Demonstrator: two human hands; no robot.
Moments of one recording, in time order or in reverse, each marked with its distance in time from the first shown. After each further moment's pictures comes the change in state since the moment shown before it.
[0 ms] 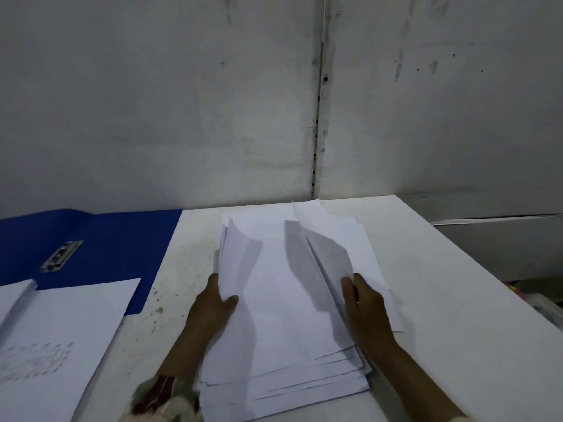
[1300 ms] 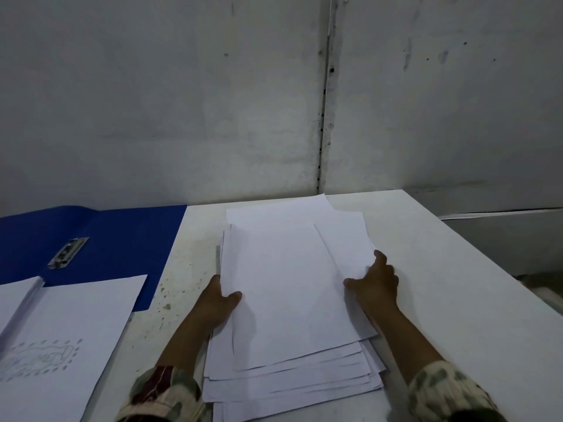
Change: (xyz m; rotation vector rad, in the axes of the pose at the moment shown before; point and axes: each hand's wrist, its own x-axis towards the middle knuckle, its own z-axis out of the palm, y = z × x) left_hand 0.000 0.001 -0.009 -0.164 -0.074 -0.097; right_hand 0.046 -0.001 0.003 -0.293 -0.019 0.515
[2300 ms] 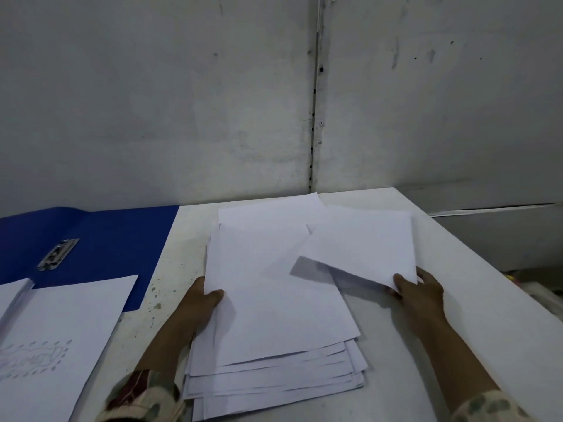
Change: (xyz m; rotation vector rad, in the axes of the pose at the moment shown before) left_hand 0.007 -0.015 -0.007 -0.072 0.010 -0.050; right_hand 0.013 0.062 -0.048 0.701 0.140 0.197
